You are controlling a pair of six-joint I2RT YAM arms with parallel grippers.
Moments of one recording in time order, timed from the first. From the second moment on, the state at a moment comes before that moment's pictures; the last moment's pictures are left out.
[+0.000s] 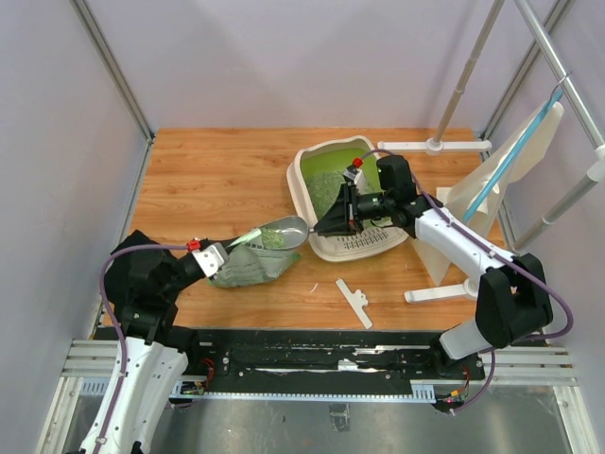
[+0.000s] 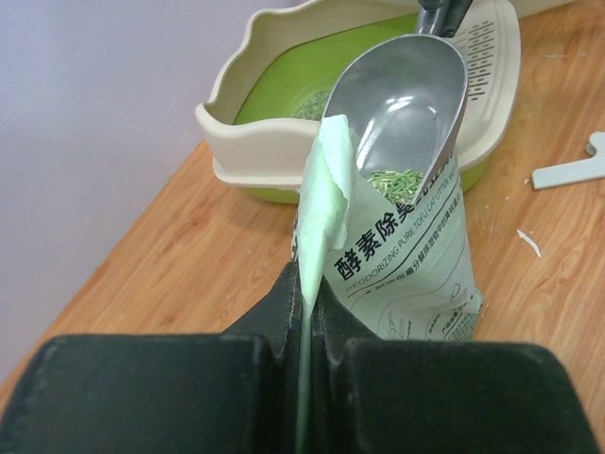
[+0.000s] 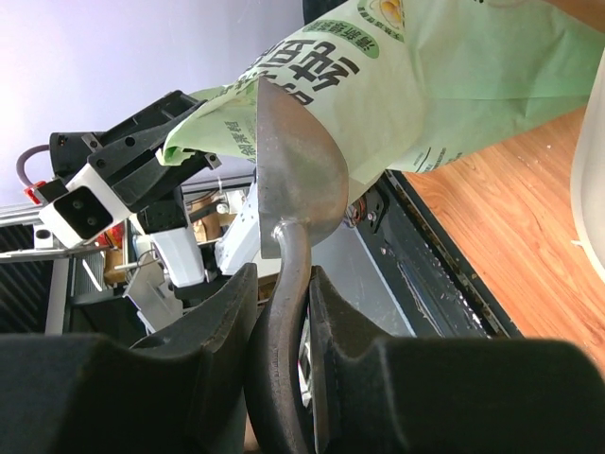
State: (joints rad) left arm -0.13 0.38 0.47 -0.16 0.72 0.53; right arm 0.44 1.48 1.09 -0.22 -1.00 0.89
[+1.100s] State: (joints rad) left arm -0.14 0.37 0.48 -0.18 0.72 0.51; right arm 0.50 1.46 1.02 -0.05 -0.94 1.05
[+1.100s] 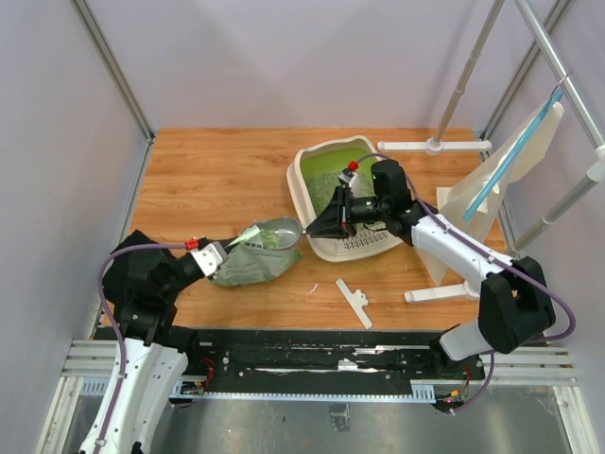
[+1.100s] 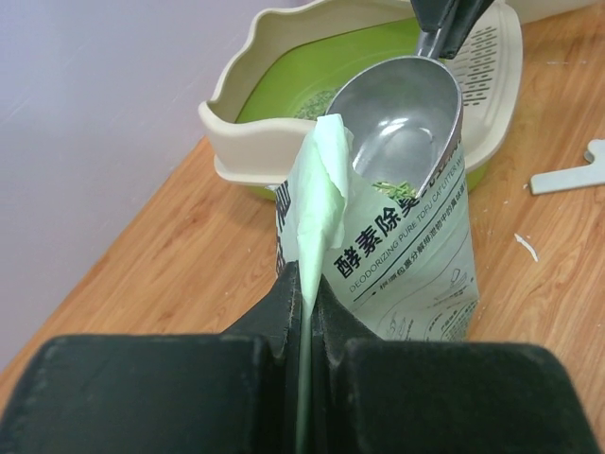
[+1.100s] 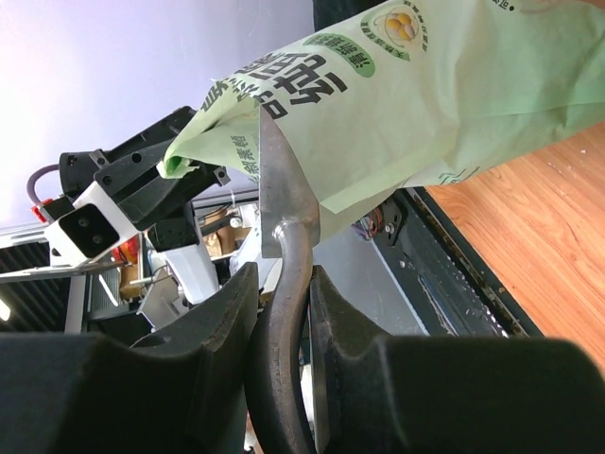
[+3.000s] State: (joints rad) left arm -0.14 0.40 0.56 -0.29 0.71 0.57; right arm 0.20 1.25 1.10 -0.38 -0.96 0.86
